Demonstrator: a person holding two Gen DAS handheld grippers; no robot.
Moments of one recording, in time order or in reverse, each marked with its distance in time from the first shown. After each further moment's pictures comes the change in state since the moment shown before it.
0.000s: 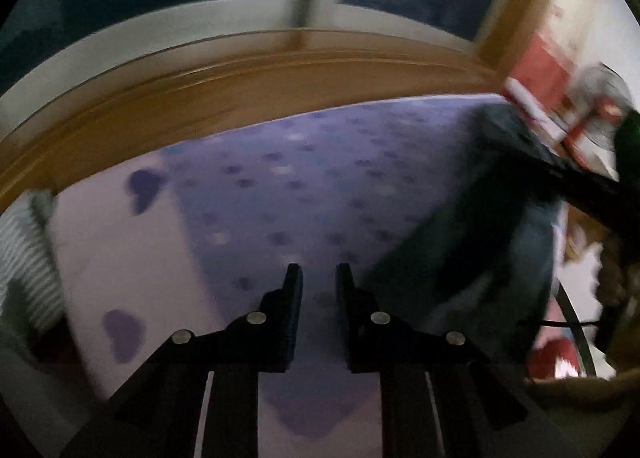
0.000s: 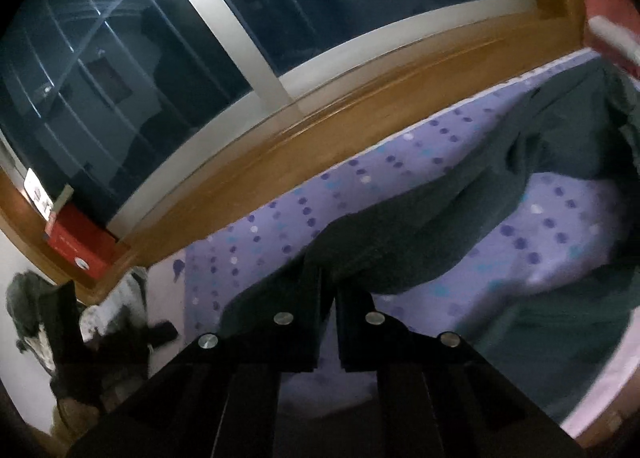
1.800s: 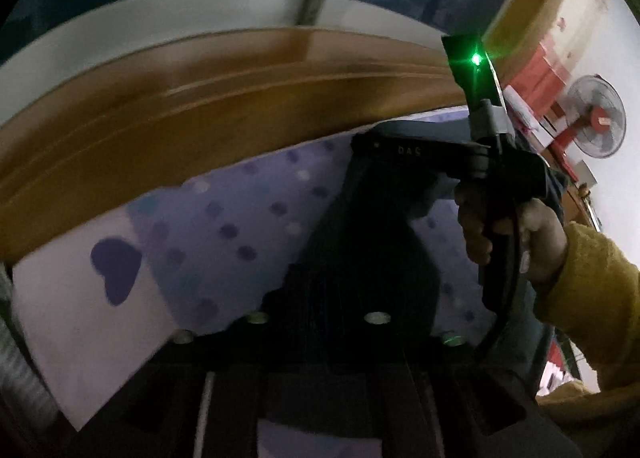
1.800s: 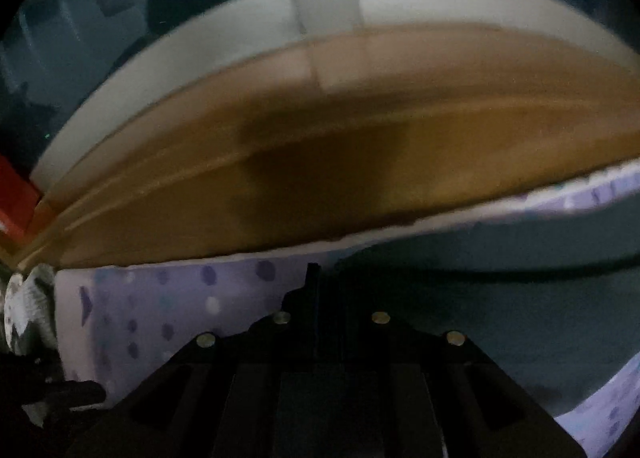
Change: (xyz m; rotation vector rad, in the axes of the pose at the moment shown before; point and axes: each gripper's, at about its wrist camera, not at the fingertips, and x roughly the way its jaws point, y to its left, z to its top) left arm 0.031 0.010 0.071 0.043 0.025 -0.156; right arm 0.203 0.085 0.071 -0.287 0.136 -0.092
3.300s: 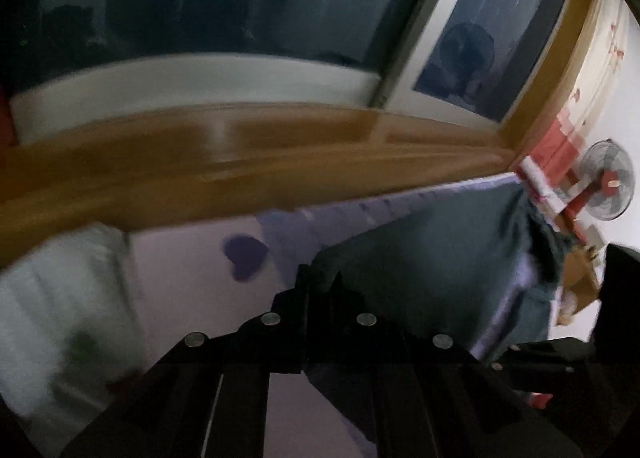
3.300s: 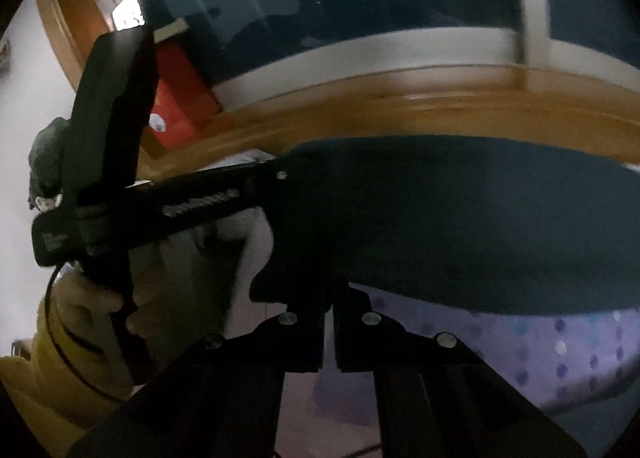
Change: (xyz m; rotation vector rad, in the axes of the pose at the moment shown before) left arm -0.071 0.050 -0.033 -0.104 -0.229 0.130; right arm -0.130 0.169 -0.124 -0.199 0.015 0.286
